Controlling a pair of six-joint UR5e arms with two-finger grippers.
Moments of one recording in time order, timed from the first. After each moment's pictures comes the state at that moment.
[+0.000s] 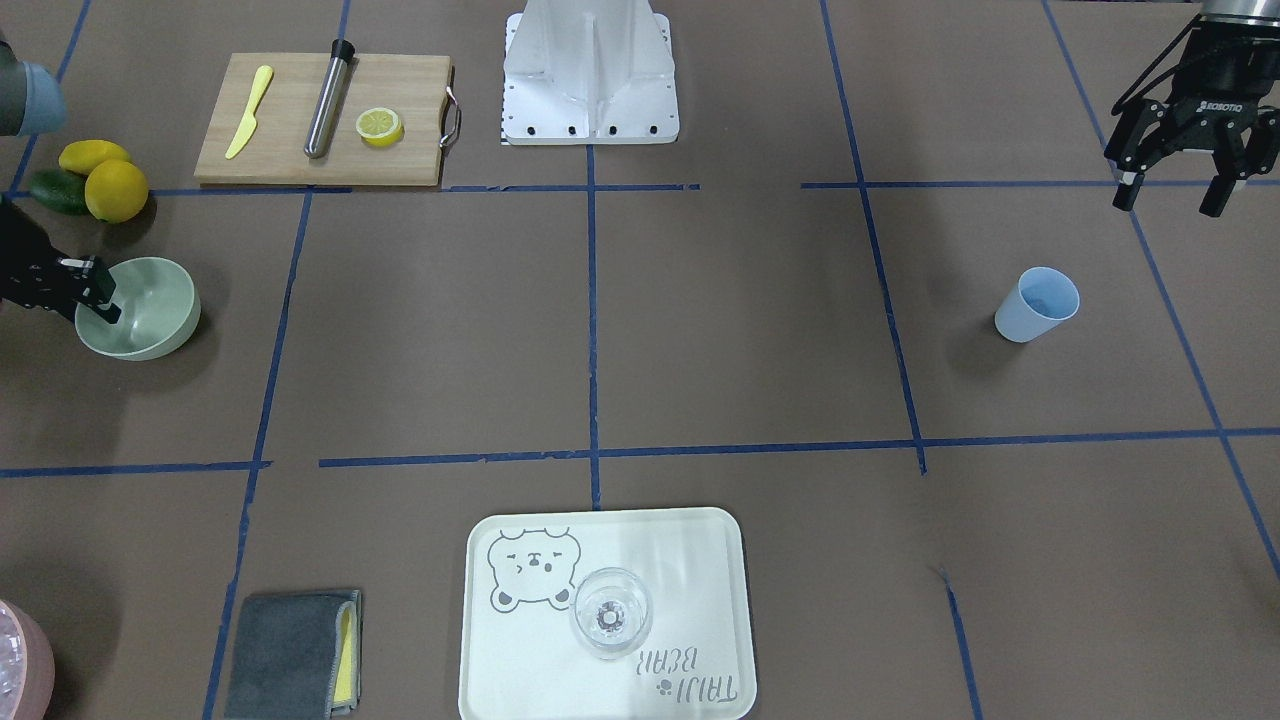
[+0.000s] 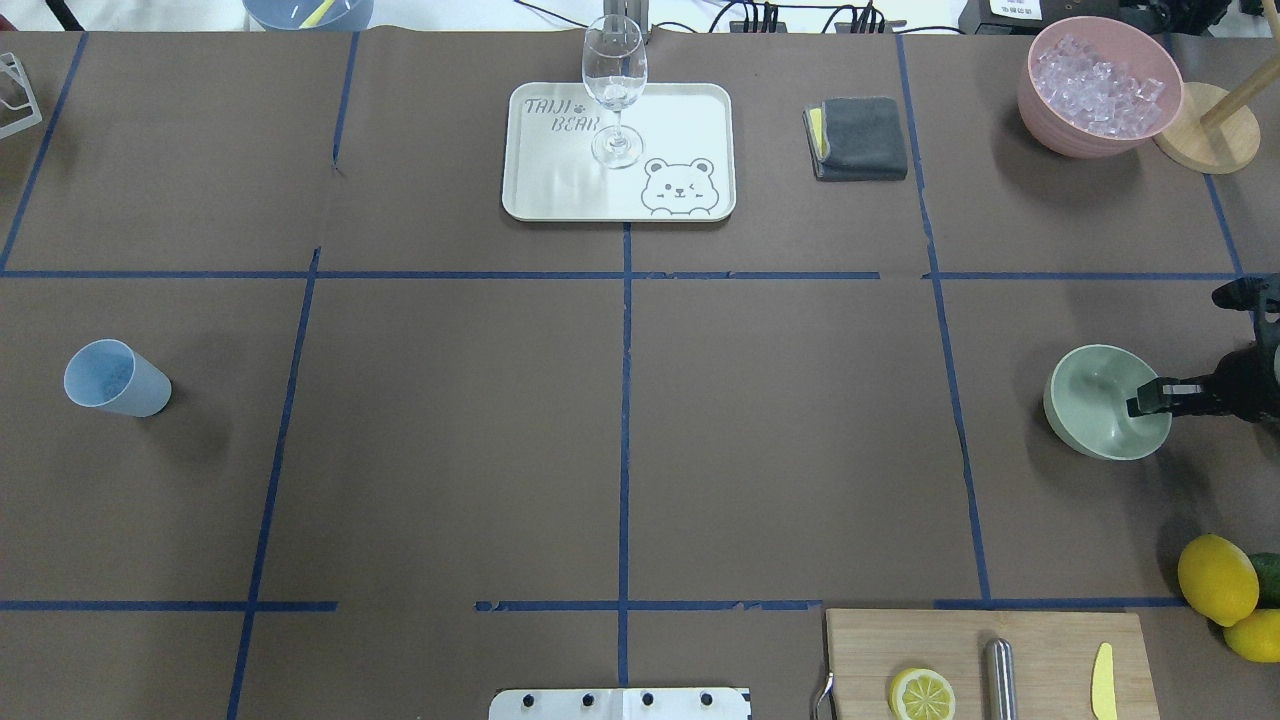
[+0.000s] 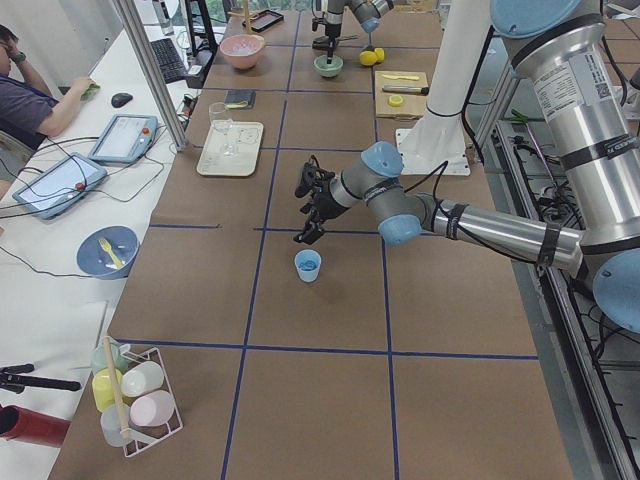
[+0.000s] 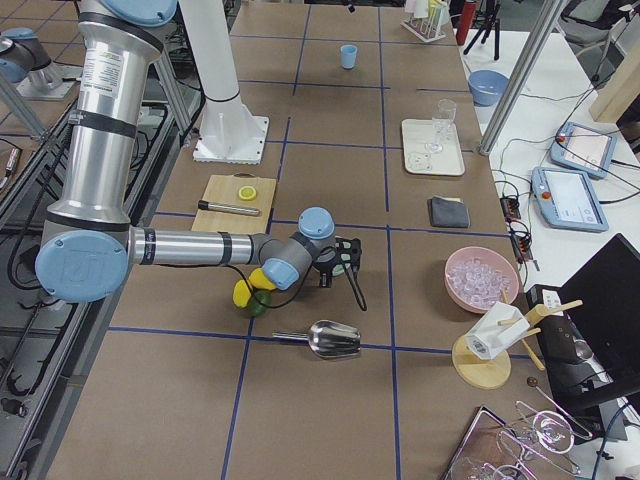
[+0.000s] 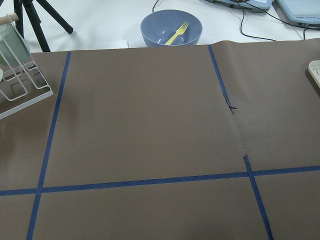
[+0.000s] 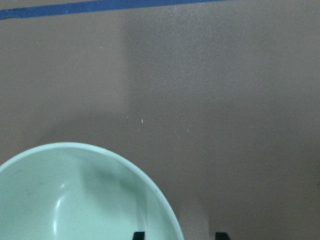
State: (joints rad) left arm -0.97 -1.16 -2.15 -2.43 -1.72 -0.87; right arm 0.94 -1.78 1.65 -0.72 2.15 0.94
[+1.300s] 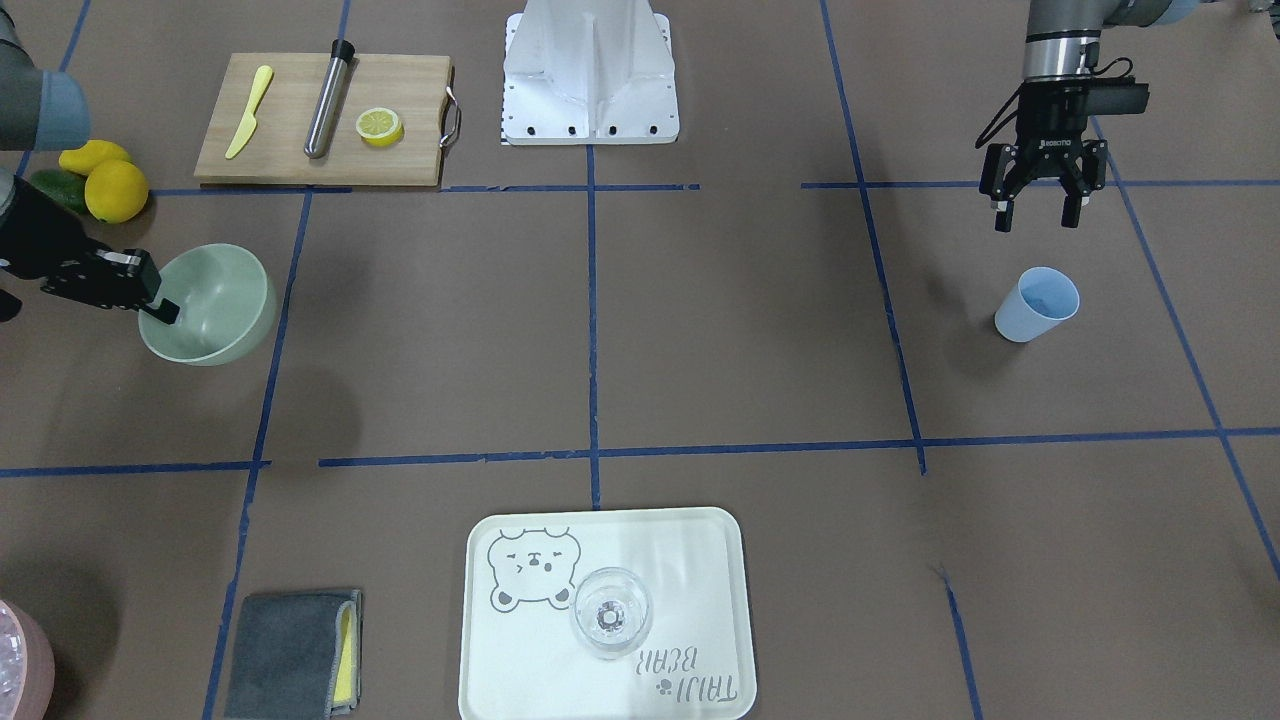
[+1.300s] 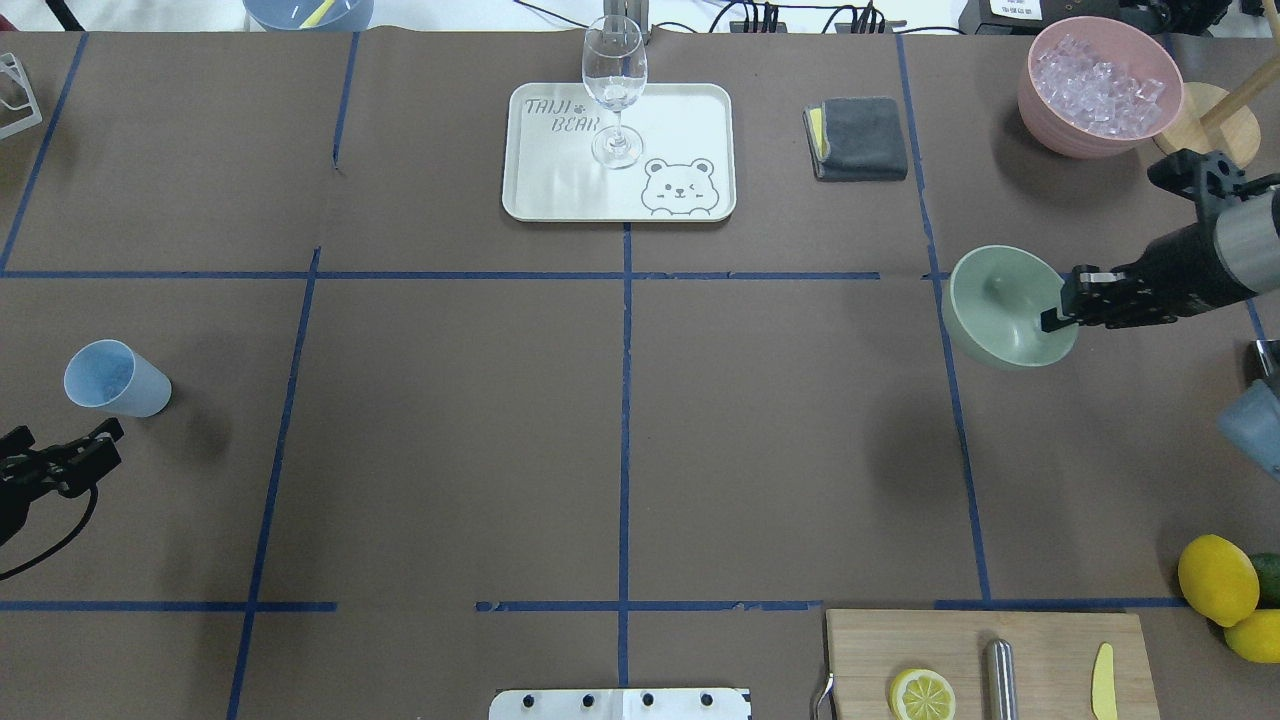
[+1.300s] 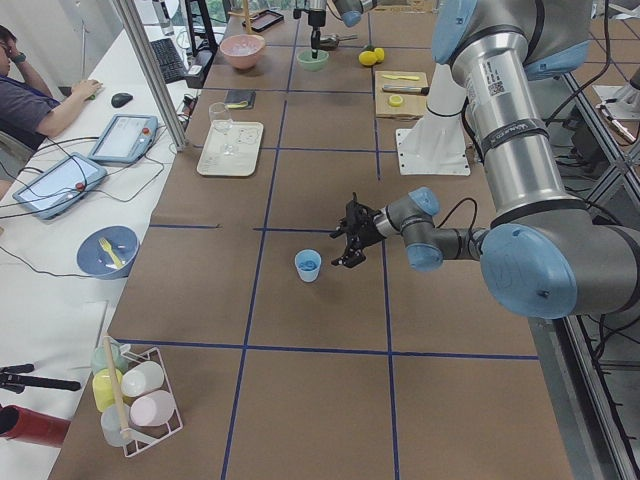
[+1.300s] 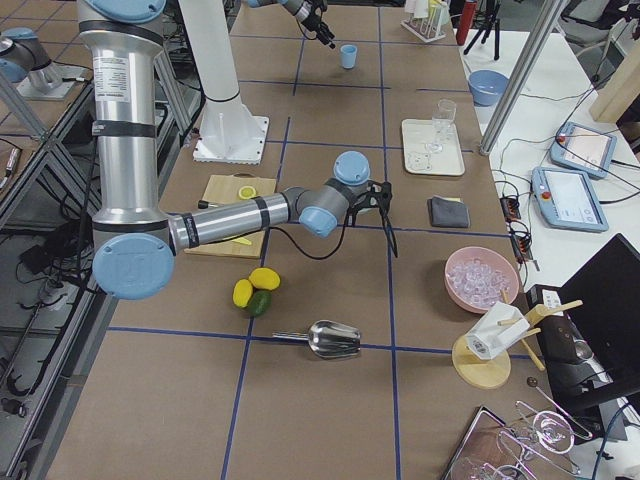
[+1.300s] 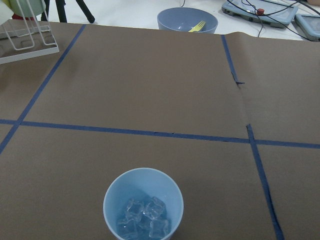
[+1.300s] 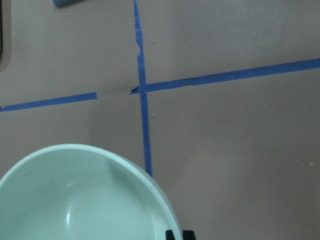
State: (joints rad) left arm -0.19 -1.05 -1.97 -2.56 -0.85 -1.51; right arm 1.01 -1.52 1.78 -0.94 2.38 1.12
